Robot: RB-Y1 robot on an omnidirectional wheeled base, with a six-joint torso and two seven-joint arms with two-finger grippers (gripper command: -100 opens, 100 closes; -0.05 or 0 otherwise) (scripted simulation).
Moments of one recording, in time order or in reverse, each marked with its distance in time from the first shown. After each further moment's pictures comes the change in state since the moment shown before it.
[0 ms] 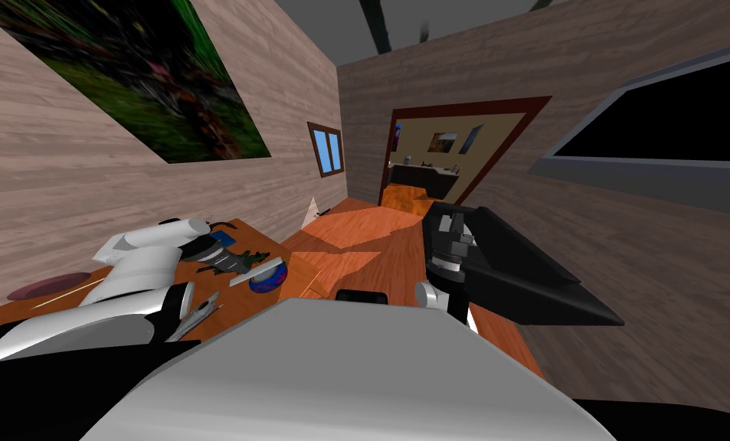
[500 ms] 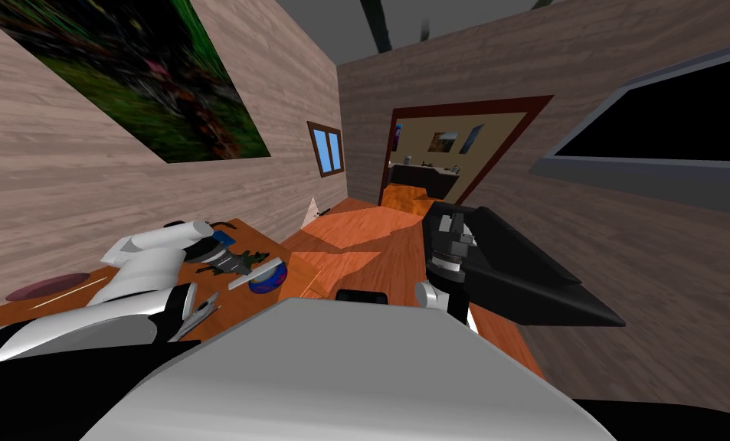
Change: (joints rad) left arm 0.003 -0.015 -0.006 0.017 -0.008 -0.030 -0.007; right arm 0.000 0.000 0.000 0.000 0.000 0.000 0.000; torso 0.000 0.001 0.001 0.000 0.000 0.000
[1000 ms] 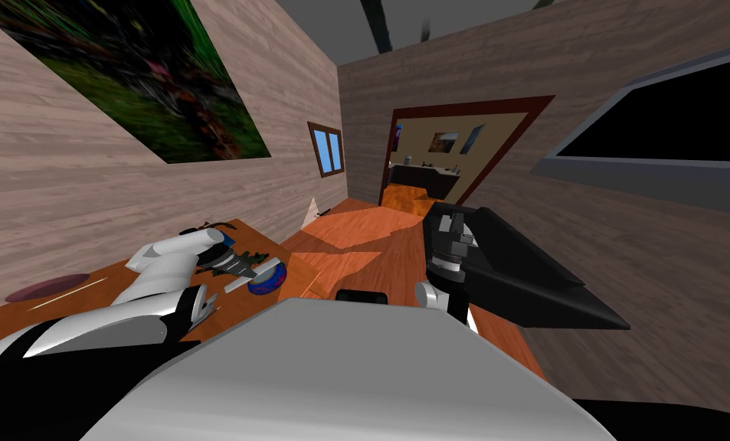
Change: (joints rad) left arm 0.008 -0.052 -0.021 0.044 -0.027 -0.087 -0.015; right arm 0.000 0.000 0.000 0.000 0.000 0.000 0.000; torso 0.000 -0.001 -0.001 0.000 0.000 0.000
